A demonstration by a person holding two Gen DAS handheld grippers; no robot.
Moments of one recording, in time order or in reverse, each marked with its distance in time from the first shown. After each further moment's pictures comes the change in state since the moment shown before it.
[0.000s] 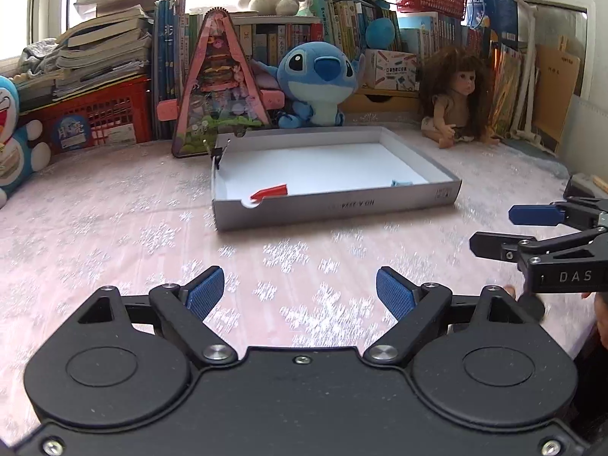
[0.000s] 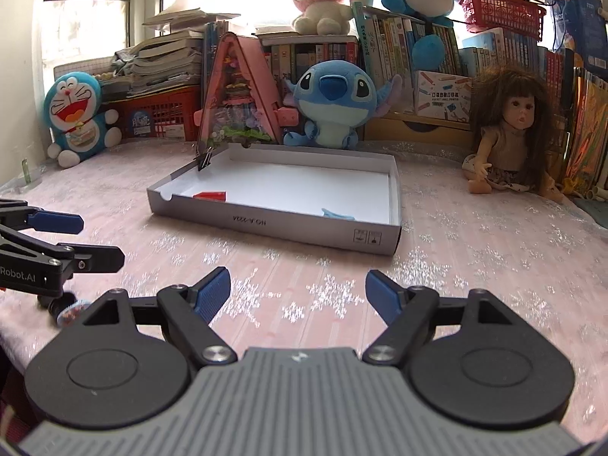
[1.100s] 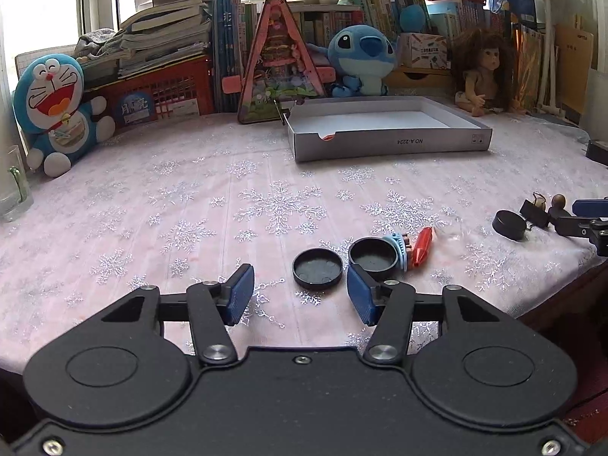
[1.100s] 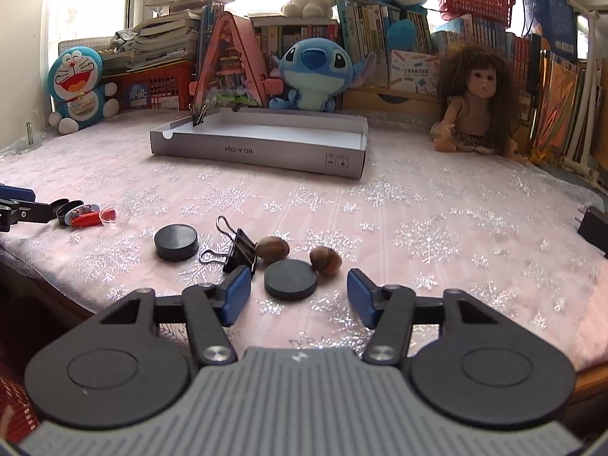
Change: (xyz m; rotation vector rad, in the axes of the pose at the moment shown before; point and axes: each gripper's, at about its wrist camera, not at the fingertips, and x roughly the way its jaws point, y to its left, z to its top) left arm -0.058 0.038 -0.075 0.014 0.014 0.118; right arm -0.048 -0.004 -0.071 -0.007 0.022 -0.051
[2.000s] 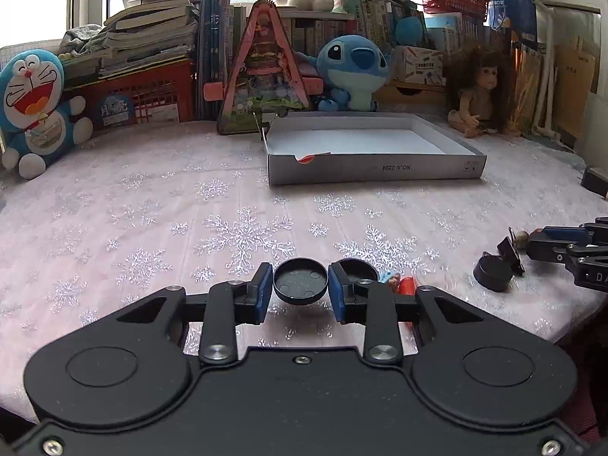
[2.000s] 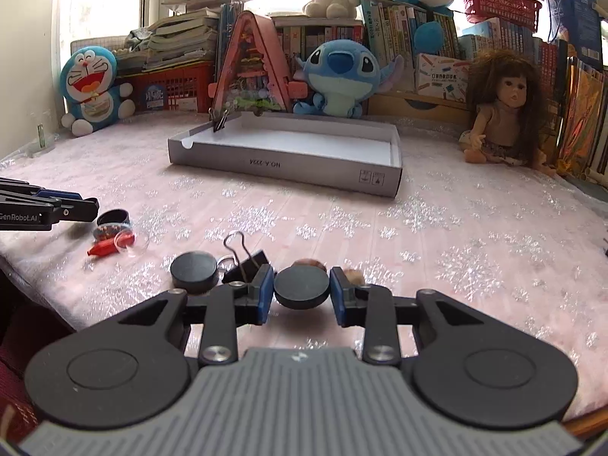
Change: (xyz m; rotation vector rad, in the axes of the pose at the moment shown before) left arm 0.030 -0.015 0.028 -0.049 -0.028 -0.048; right arm 0.018 0.016 0.025 -0.019 -0.007 0.050
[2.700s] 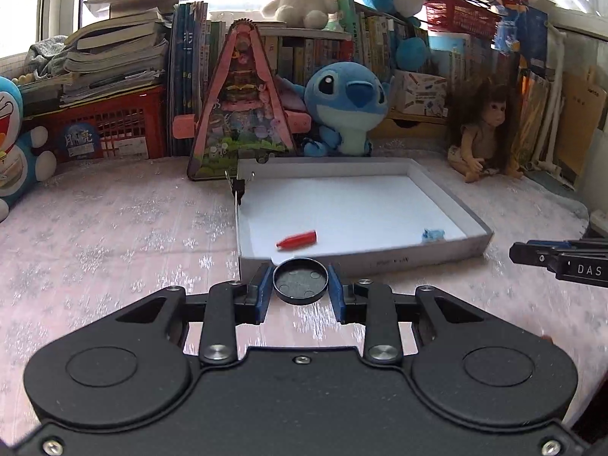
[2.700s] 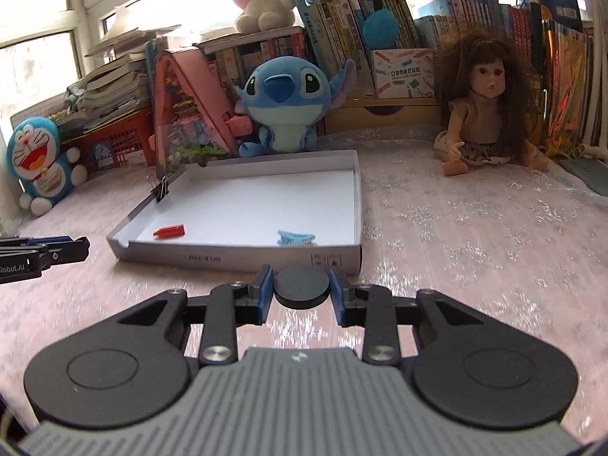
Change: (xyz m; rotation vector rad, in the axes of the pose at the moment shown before) left arm 0.064 -0.002 0.112 -0.041 0.019 -0.054; right arm 0.059 -0.060 0.088 0.218 0.041 -0.019
